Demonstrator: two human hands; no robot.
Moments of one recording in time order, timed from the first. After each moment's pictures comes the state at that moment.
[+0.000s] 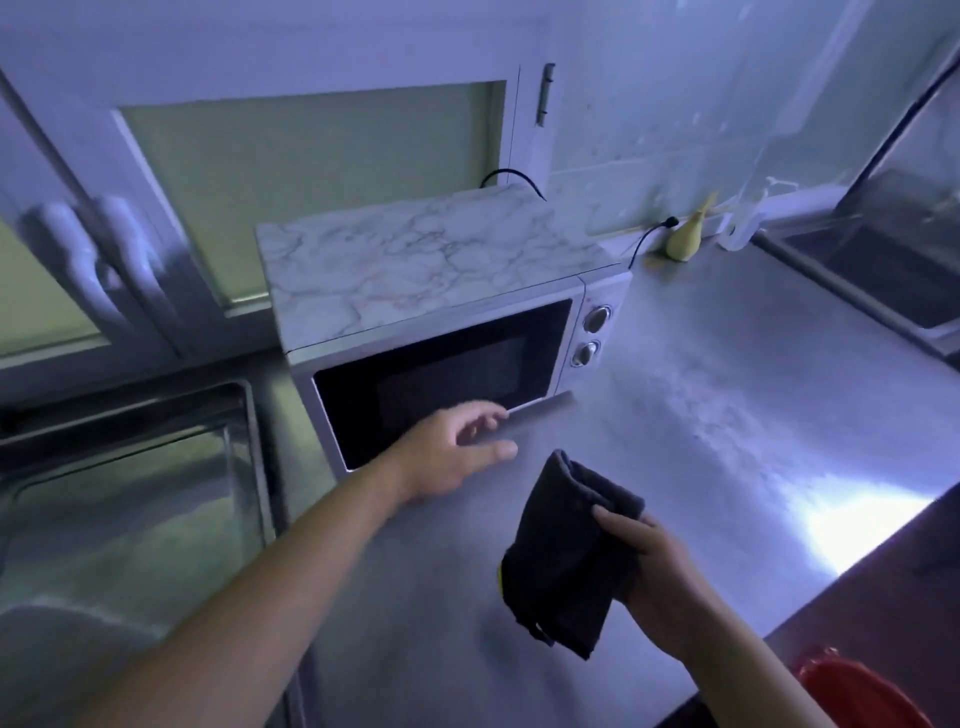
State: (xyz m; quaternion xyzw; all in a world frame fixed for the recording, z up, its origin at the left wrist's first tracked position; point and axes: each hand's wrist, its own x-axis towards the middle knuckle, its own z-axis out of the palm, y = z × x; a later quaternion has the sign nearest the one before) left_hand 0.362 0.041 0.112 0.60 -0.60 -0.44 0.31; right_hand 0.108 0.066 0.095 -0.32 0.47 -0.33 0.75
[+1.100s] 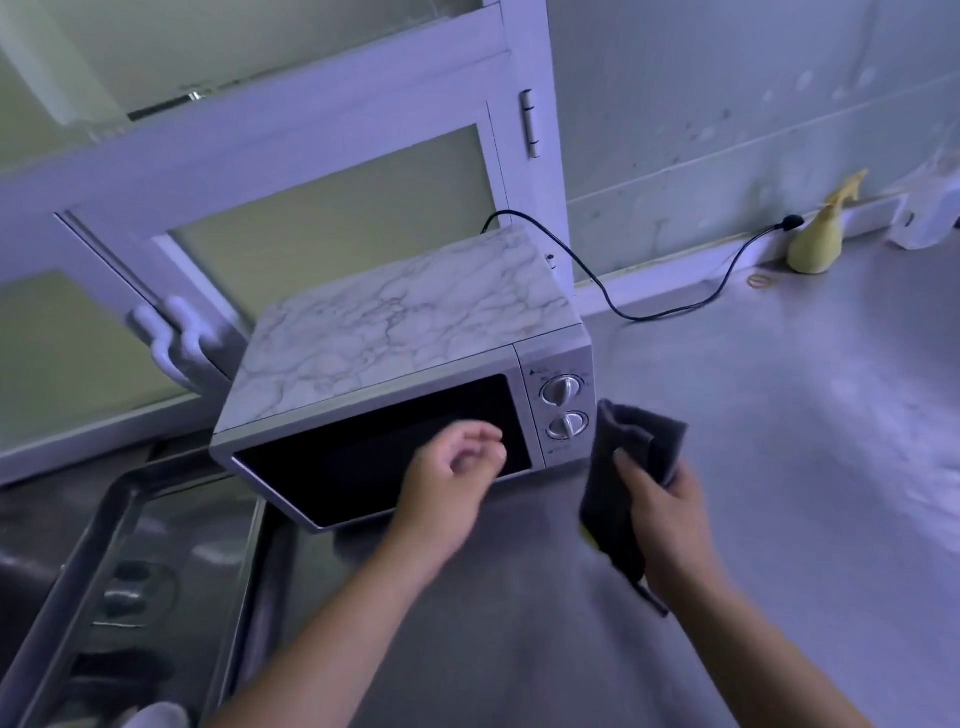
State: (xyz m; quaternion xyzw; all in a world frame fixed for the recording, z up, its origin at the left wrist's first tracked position) left_hand 0.177 -0.083 0.141 0.75 -0.38 -0.25 0.49; right_hand 0.017 -0.171 0.075 -0.39 0.45 -0.44 0.67
